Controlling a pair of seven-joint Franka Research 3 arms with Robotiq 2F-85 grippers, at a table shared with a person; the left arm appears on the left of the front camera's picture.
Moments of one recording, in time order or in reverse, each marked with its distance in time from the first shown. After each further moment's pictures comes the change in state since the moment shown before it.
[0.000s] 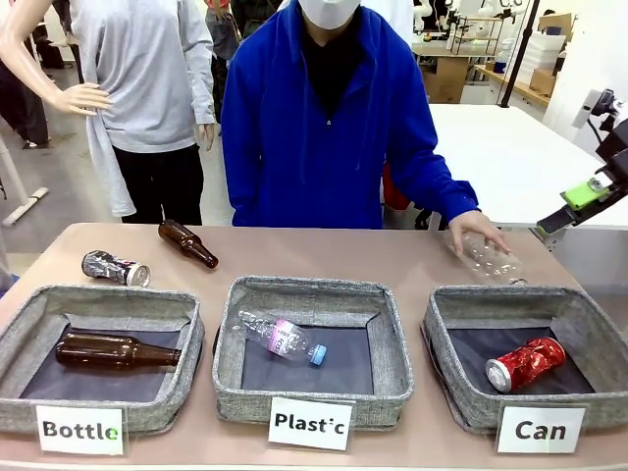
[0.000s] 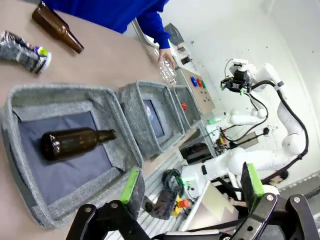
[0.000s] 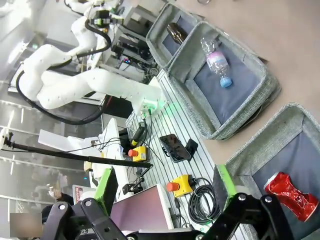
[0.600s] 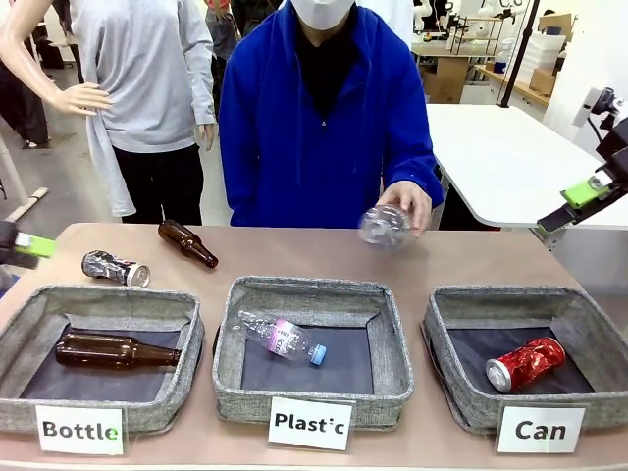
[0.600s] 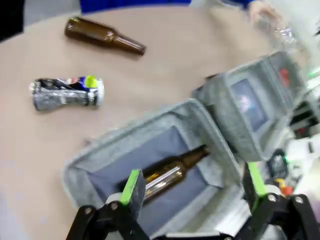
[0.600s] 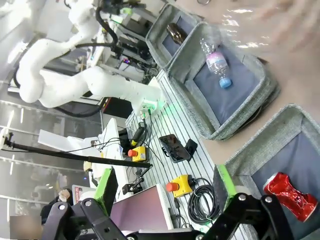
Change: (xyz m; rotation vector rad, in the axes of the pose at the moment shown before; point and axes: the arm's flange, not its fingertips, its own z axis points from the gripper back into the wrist) left arm 0.085 0.011 -0.130 0.492 0.271 -0.315; right arm 0.001 0.000 0.001 -0.001 0.000 0.001
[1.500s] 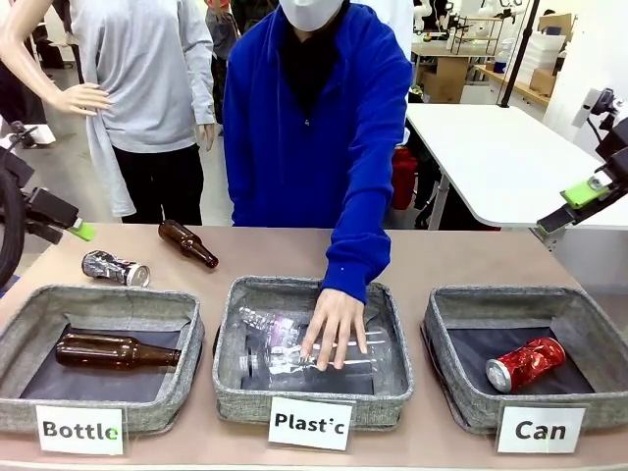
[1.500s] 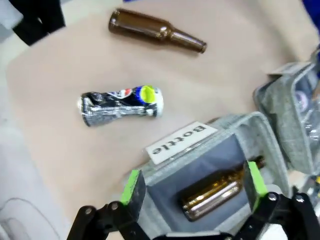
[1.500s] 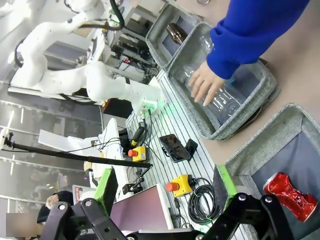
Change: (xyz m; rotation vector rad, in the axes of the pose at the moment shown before) left arm 0.078 0.027 -0.032 0.244 0.173 -0.032; right arm 0.000 -0.001 0.000 0.001 0.000 -0.002
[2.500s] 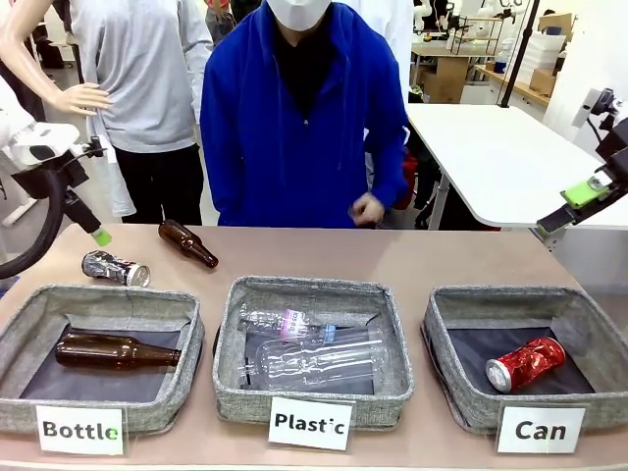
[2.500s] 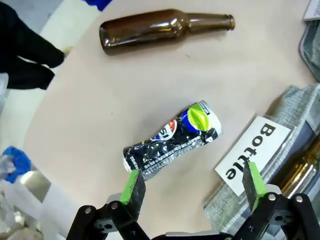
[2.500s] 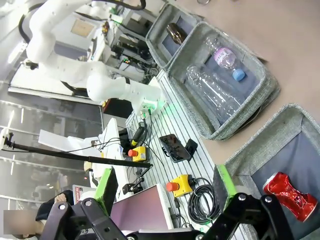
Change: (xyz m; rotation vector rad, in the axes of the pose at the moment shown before) left arm 0.079 0.051 -0.070 0.043 0.239 -0.433; right arm 0.000 0.000 0.000 0.000 0.000 0.000
